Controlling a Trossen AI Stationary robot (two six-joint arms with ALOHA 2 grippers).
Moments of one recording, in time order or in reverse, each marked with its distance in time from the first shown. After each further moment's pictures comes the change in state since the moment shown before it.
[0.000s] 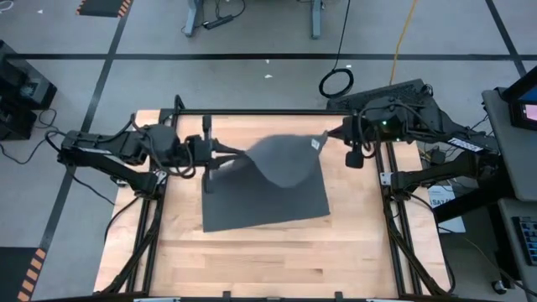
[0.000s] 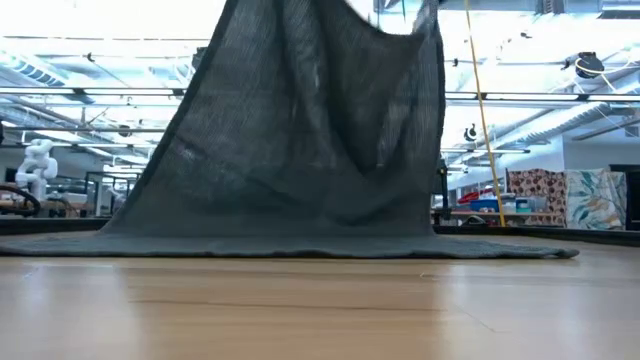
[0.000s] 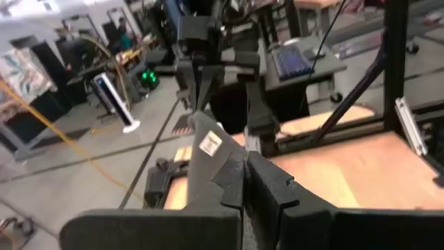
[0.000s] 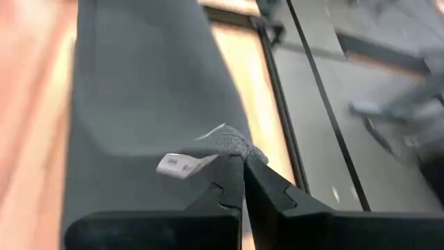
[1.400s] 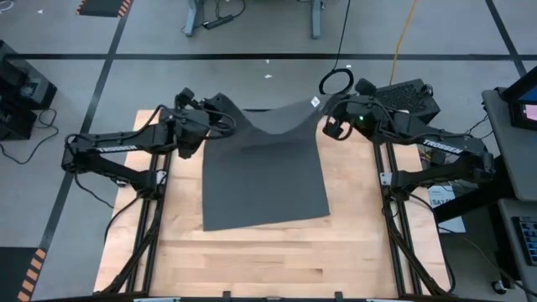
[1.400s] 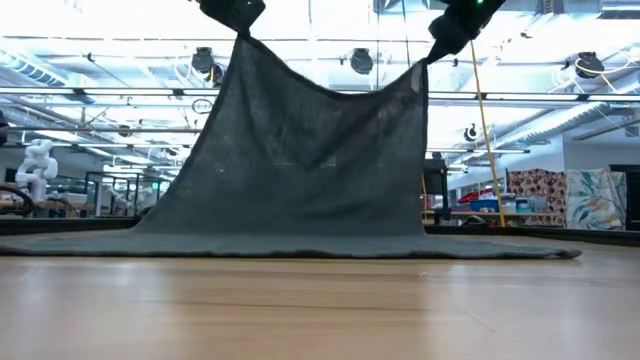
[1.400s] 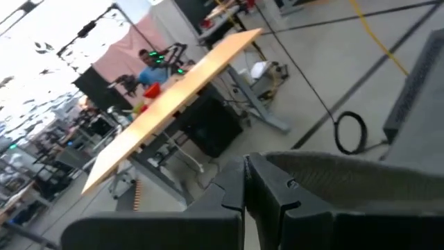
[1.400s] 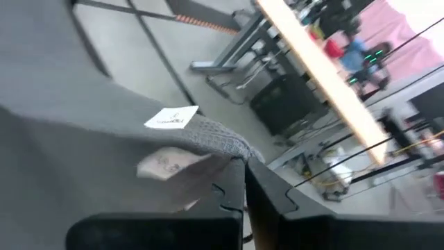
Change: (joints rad) left arm 0.301 0.067 -0.157 0.048 -0.790 0.047; right arm -0.166 0.021 -0.293 0.439 0.582 -0.104
